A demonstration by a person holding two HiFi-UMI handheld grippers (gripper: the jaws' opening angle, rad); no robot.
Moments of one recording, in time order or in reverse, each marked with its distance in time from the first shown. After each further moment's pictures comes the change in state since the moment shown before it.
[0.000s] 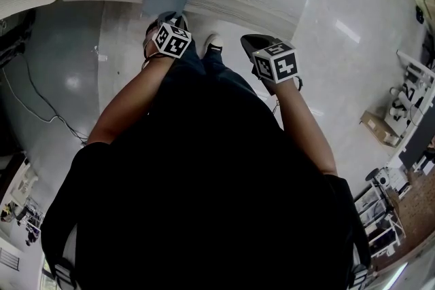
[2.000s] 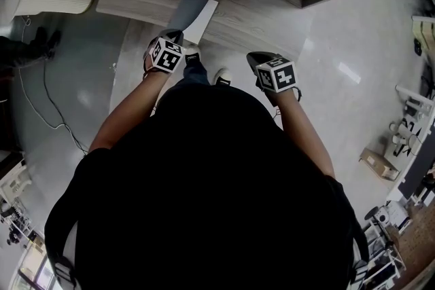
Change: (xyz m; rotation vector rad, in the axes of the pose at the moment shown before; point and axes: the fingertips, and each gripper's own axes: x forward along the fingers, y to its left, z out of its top) left arm -0.087 0.071 0.026 -0.070 -0.132 0.024; right arm -0.015 0.013 0.044 -0.099 -0.039 -0.010
